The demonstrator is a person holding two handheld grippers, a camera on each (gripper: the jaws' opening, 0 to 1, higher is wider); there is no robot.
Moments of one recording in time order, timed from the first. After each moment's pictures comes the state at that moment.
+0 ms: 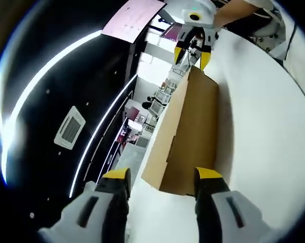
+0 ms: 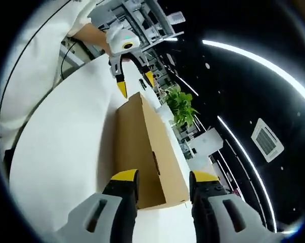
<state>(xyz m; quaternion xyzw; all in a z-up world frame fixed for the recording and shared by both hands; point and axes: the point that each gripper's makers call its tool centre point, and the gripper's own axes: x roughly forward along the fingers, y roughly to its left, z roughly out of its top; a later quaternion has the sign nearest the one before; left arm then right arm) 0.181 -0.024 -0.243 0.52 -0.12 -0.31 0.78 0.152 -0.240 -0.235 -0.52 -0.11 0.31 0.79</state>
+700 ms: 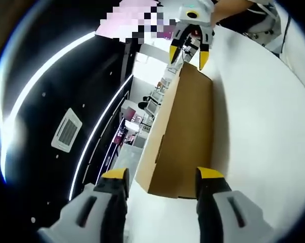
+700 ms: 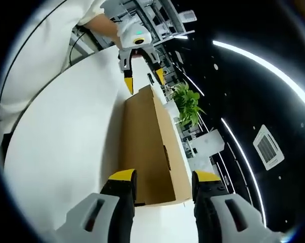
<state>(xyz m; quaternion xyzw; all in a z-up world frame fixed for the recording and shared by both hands) 0.184 -0.031 -0.259 0.54 -0.11 -0.32 0.77 0.150 -0.237 -0.253 -0.55 -0.10 0.32 0.77</state>
